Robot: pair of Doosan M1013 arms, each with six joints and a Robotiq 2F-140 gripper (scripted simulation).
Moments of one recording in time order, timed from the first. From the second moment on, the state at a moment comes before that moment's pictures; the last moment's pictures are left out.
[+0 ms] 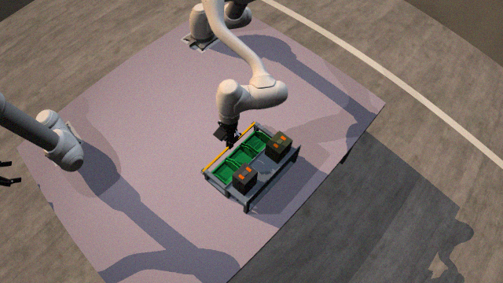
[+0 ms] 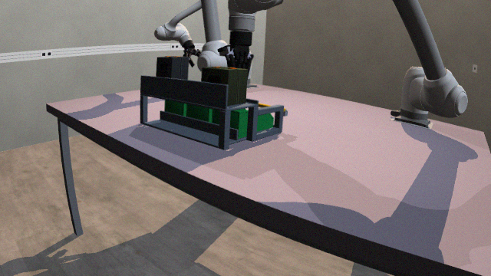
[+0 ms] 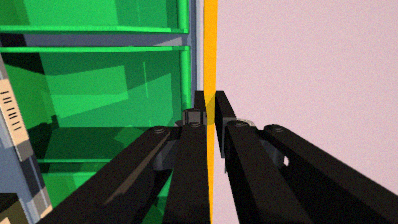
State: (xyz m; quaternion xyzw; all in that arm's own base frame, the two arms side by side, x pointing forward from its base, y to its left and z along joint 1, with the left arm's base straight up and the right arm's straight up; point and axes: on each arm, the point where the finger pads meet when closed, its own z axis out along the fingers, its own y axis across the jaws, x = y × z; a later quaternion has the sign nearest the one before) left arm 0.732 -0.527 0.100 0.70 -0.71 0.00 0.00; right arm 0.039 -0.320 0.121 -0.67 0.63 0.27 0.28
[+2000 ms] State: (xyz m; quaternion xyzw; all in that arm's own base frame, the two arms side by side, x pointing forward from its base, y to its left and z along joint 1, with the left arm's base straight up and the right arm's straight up) left arm 0.732 -0.527 0.096 0.70 -0.71 0.00 0.00; right arm 0.039 -0.320 0.121 -0.67 0.63 0.27 0.28
